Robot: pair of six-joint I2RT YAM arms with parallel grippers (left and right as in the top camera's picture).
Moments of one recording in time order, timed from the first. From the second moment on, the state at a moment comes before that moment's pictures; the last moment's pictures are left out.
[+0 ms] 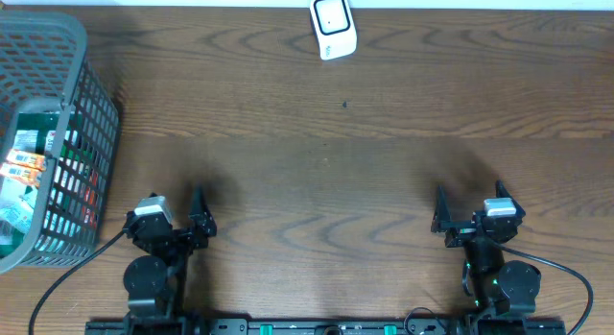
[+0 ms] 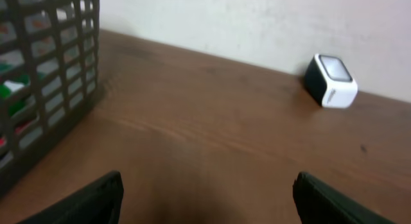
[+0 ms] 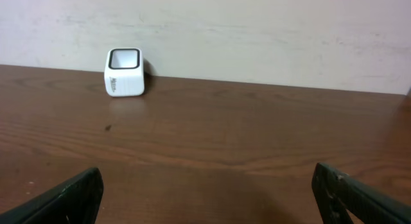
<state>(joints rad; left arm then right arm) 0.02 0.01 0.11 -0.30 -0.03 -0.22 -0.01 0.01 0.01 -0.06 -0.09 -0.04</state>
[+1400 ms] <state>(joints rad) 0.21 1.51 2.12 -1.40 -0.17 -0.54 -0.01 0.01 0.01 -0.06 -0.08 -0.04</state>
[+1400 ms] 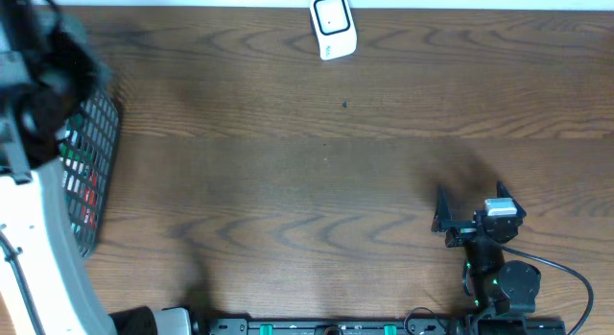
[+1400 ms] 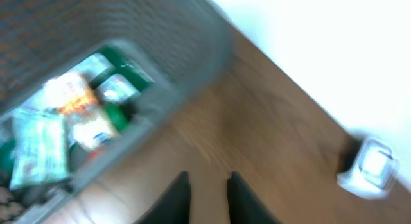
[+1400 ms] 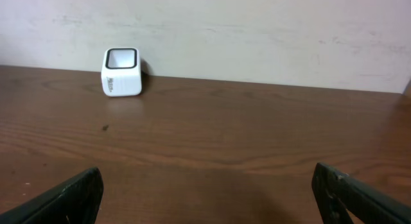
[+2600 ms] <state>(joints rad) 0.77 2.09 2.13 -1.40 -0.14 -0.46 -0.01 0.01 0.01 -0.06 -0.08 -0.04</state>
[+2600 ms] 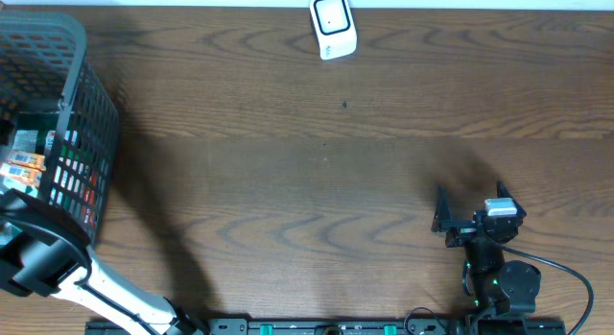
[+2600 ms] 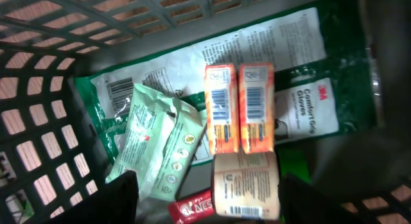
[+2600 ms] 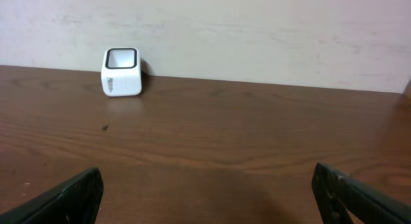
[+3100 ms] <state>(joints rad) 0.84 2.19 2.13 -1.37 -0.03 -0.41 -0.01 0.01 0.01 -0.06 -0.08 -0.04</state>
